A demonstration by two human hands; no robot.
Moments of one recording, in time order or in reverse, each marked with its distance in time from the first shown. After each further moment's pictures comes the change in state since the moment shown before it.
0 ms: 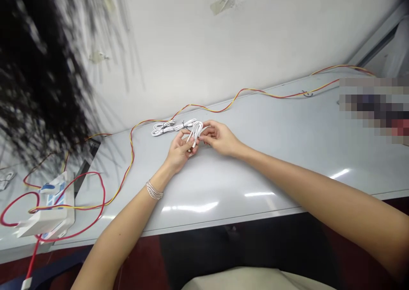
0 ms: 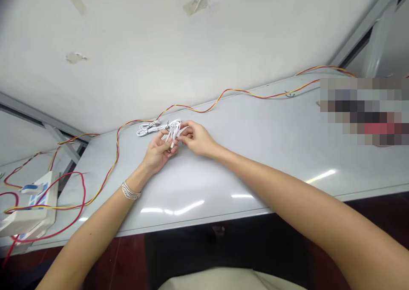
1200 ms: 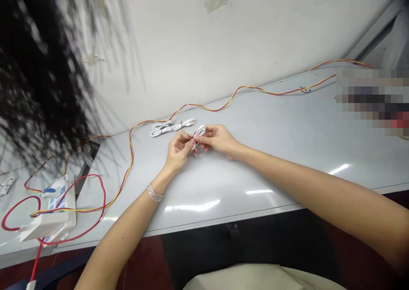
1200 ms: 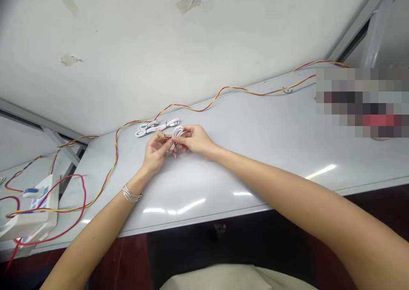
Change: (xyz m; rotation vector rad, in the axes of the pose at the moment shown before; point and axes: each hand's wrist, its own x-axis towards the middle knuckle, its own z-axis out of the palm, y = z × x) left_hand -0.003 -0.003 0.002 0.248 0.014 0.234; right_hand -0.009 -0.012 0.008 0.213 -0.002 0.192
